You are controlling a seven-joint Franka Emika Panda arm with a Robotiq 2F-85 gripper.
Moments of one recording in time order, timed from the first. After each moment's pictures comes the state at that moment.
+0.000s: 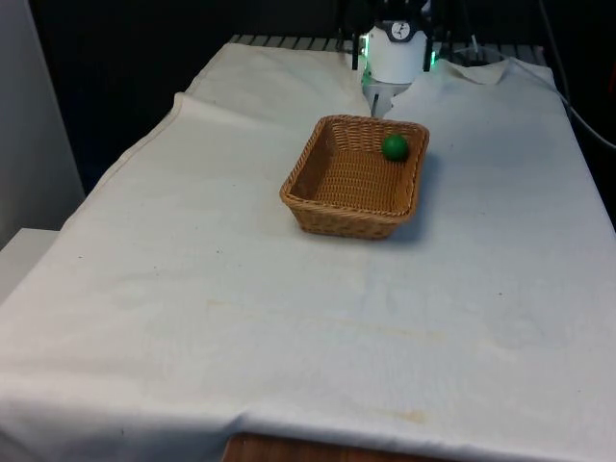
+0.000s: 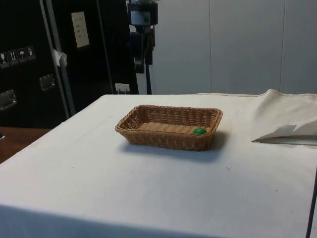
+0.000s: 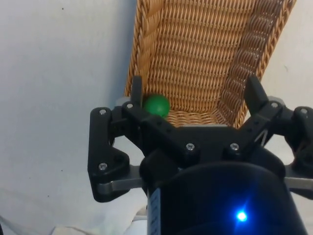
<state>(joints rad) 0.46 -0.04 -0.45 -2.30 -0.06 2.38 -0.06</state>
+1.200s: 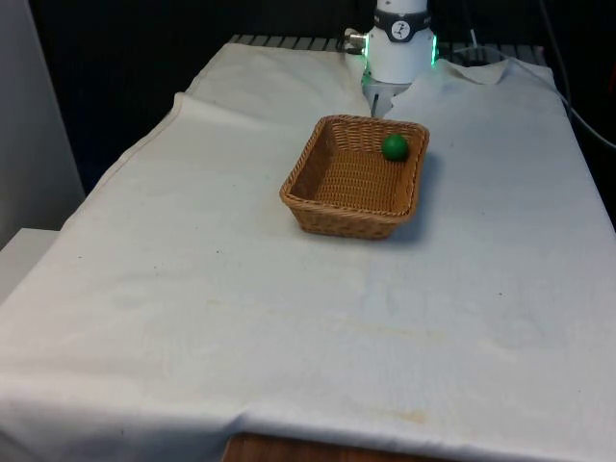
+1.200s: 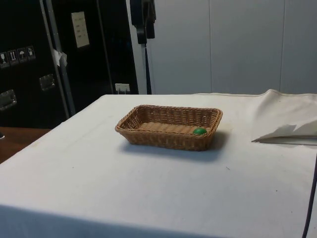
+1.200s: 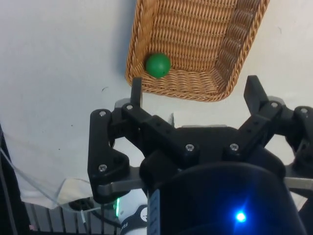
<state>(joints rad) 0.45 -0.12 -0.44 -2.16 -0.07 2.08 -0.08</state>
